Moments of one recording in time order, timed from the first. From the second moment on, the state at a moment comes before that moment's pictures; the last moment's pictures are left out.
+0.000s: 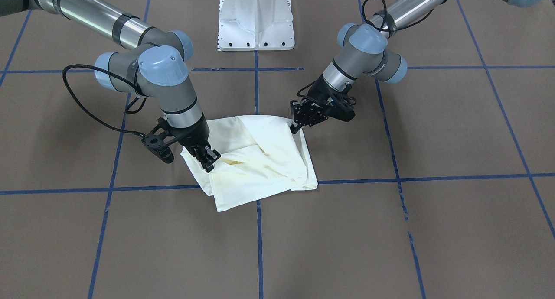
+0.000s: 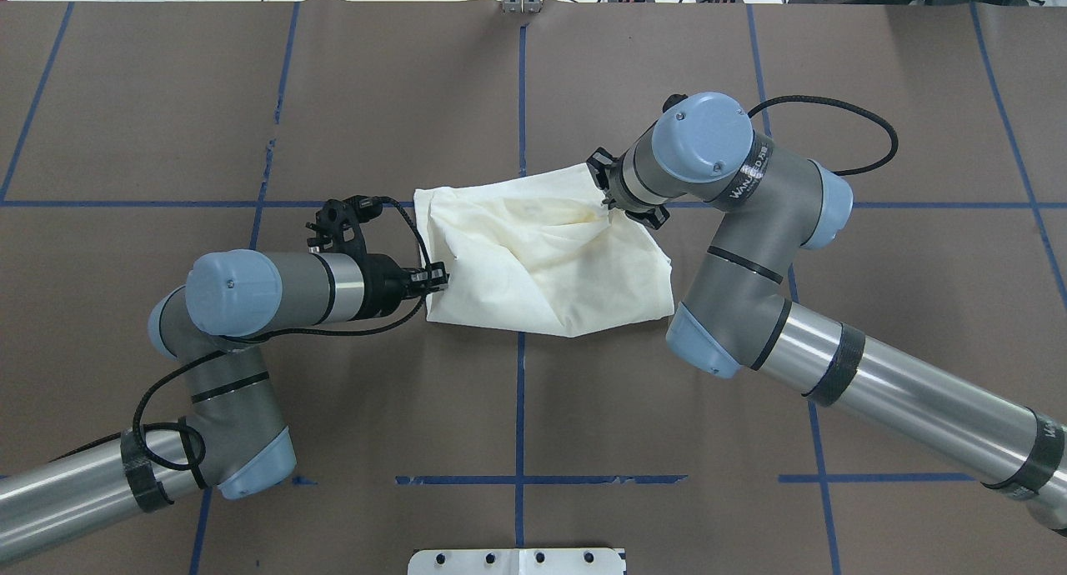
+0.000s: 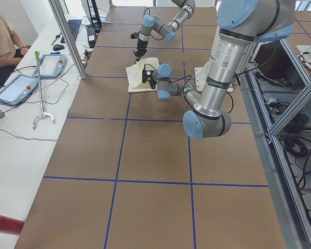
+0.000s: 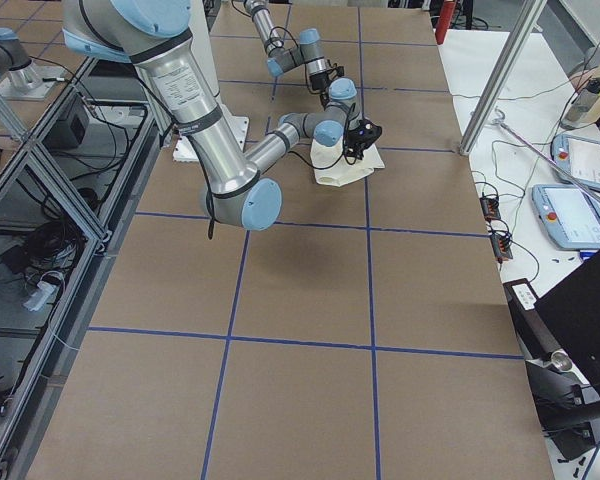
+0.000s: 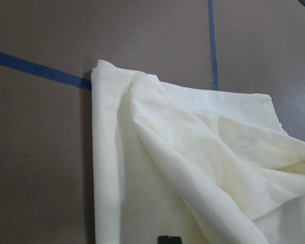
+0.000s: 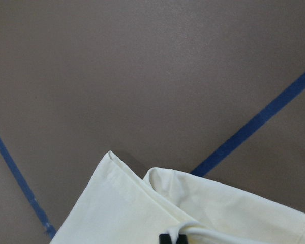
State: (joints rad) left arm -0.47 -2.02 -1.53 -2.57 -1.71 -1.50; right arm 0.65 -0.94 1.49 -1.21 1.78 1.91
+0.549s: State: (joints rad) left arm -0.41 -1.99 -1.53 -2.69 -1.88 -1.50; right arm 0.65 -0.93 1.48 -1.21 1.78 1.91
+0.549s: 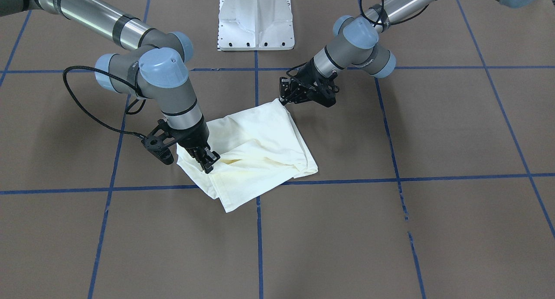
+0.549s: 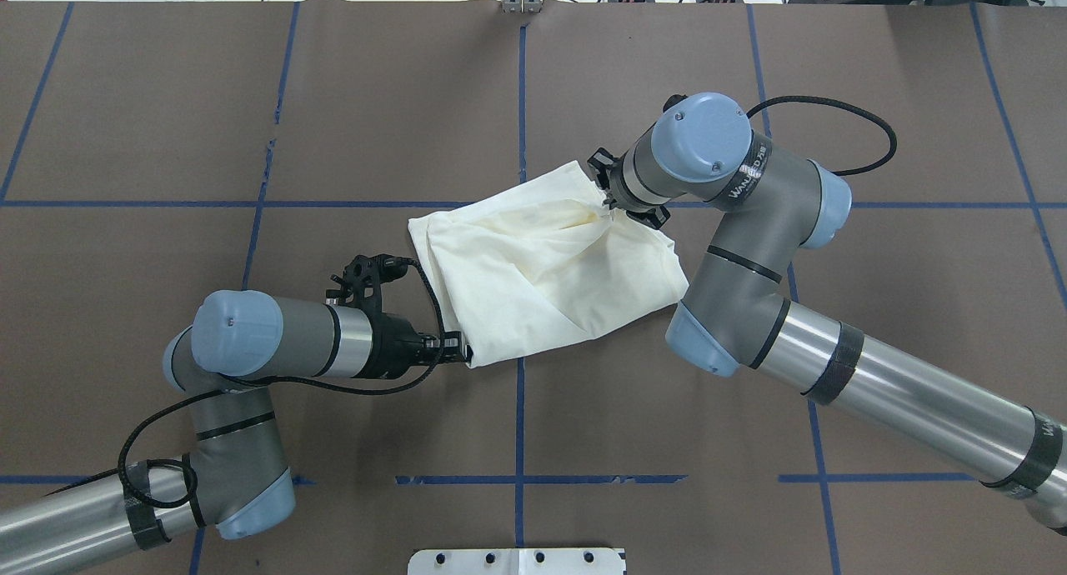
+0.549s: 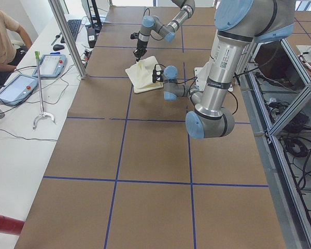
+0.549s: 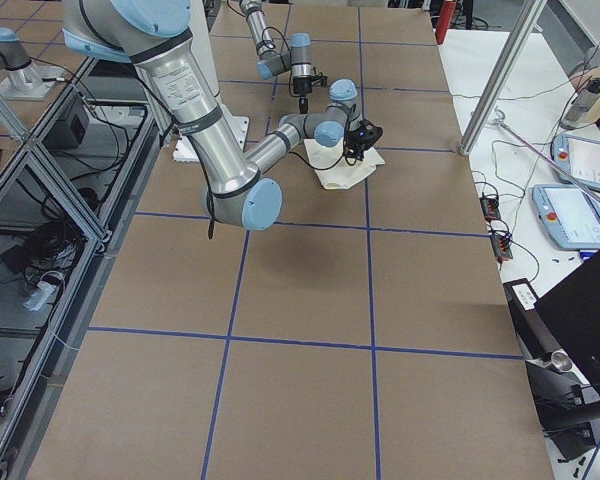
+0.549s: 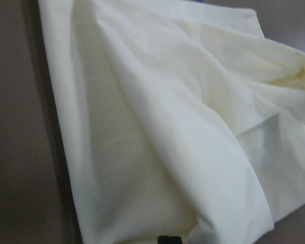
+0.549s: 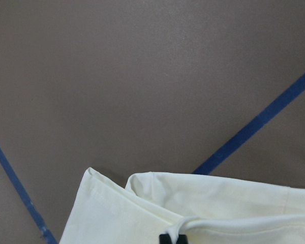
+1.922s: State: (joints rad) left arm -0.39 -1.86 -1.71 -2.72 -1.94 -1.50; right arm 0.63 -0.99 1.57 -1.21 1.85 1.91
